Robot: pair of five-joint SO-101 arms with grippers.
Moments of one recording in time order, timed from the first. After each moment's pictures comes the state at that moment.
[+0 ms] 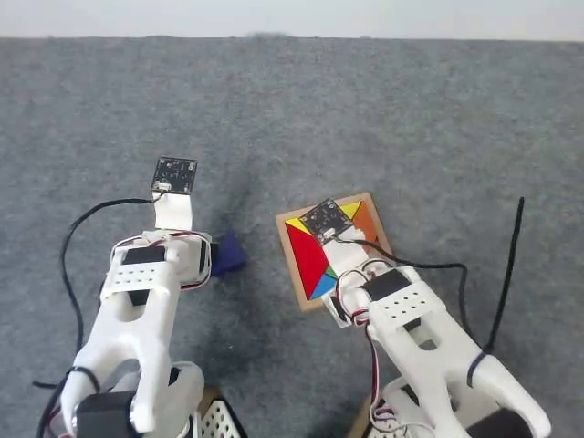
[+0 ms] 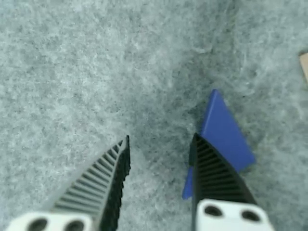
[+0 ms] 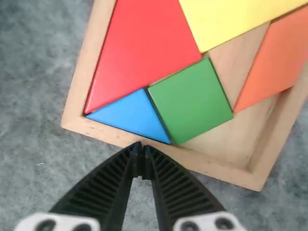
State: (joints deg) left arm -11.6 -24.9 65.8 38.4 -4.9; right arm -31.1 -31.9 67.3 46.2 7.6
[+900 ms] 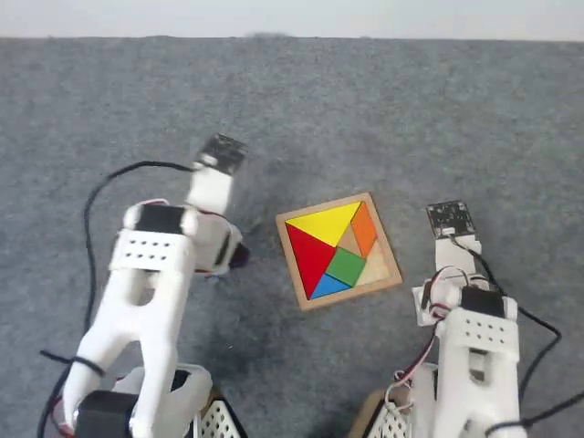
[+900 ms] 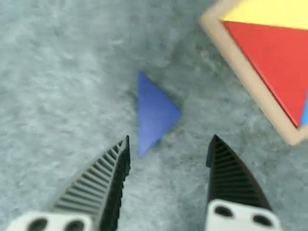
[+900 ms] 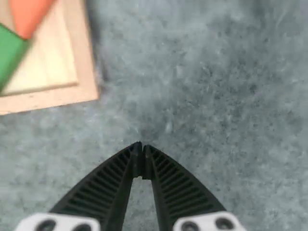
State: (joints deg) left arm -0.3 -24.9 44.7 70.3 -12.7; right arm 8.9 -49.9 74.3 56.9 19.2
